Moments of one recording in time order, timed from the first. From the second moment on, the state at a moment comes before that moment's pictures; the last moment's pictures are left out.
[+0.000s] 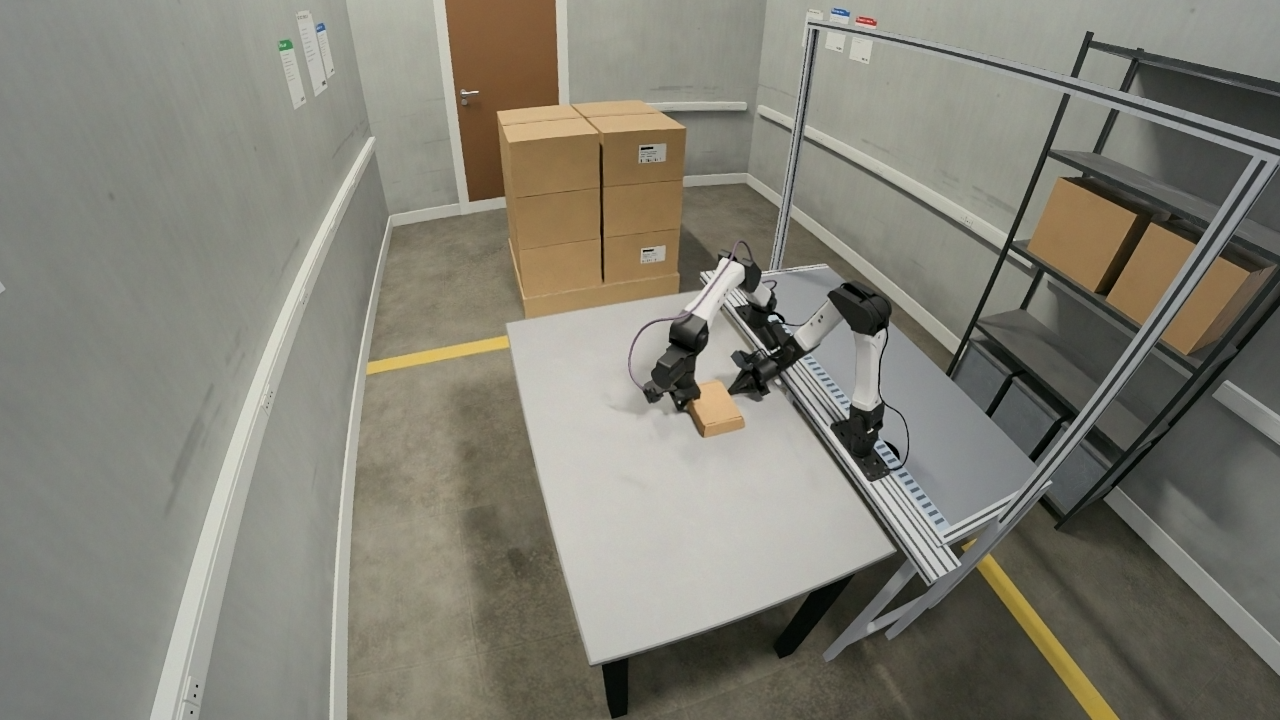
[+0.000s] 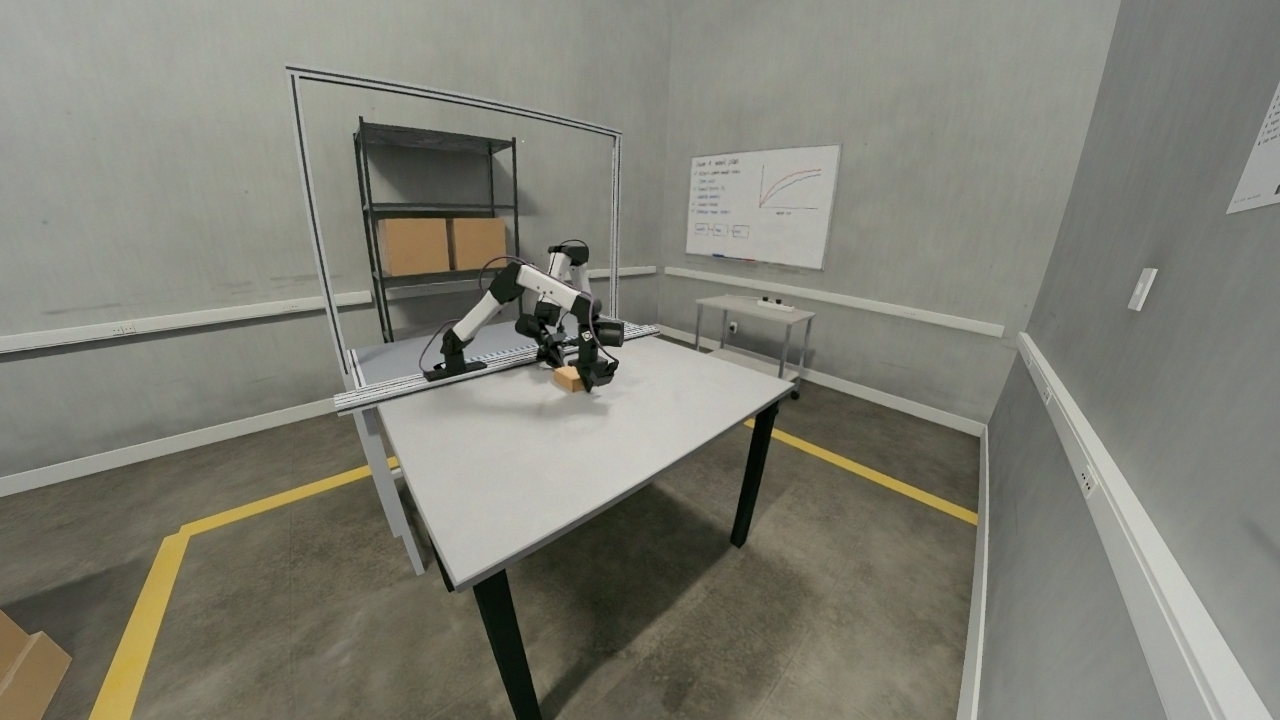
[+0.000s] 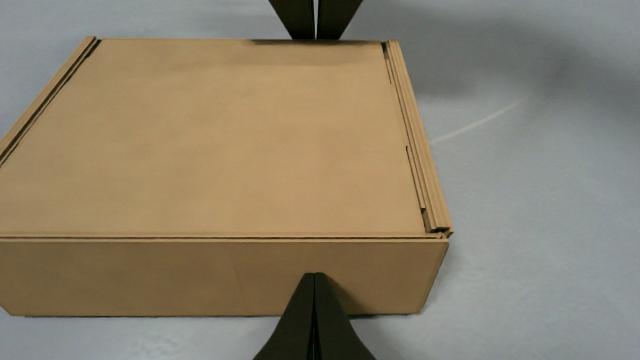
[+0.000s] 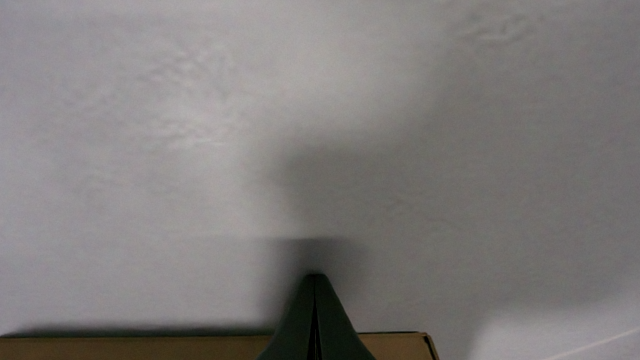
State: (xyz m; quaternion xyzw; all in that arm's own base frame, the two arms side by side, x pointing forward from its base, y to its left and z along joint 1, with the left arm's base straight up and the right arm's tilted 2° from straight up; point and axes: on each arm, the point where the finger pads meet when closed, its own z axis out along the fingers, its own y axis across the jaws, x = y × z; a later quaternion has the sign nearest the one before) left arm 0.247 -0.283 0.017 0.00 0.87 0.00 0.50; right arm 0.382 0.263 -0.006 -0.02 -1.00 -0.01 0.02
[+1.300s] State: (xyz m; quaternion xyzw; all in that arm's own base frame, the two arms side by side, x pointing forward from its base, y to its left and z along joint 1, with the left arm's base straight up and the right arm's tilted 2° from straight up) left arm 0.248 -0.283 0.015 0.00 0.87 0.00 0.50; right arm 0.382 0.263 -0.006 -0.02 -1.00 -0.01 0.02
